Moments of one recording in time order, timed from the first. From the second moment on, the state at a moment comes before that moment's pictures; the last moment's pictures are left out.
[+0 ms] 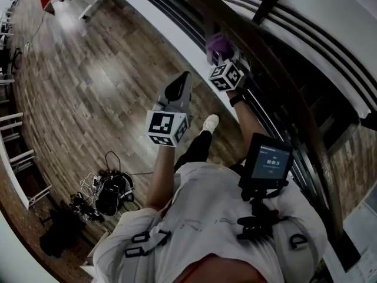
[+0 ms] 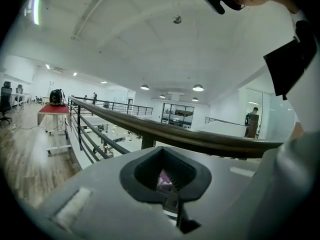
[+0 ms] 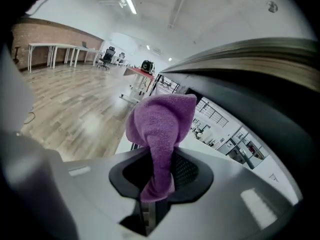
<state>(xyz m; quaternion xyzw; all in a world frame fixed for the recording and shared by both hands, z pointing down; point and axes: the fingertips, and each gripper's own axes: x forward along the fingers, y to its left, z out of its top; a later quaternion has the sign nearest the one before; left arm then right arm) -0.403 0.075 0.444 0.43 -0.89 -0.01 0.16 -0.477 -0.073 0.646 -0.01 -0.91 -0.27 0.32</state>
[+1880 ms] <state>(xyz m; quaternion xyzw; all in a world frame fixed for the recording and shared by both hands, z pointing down) -0.298 -0.031 0.473 0.57 -0.80 0.00 0.21 -0.314 -0.136 0.720 0.00 -0.84 -0.33 0.43</state>
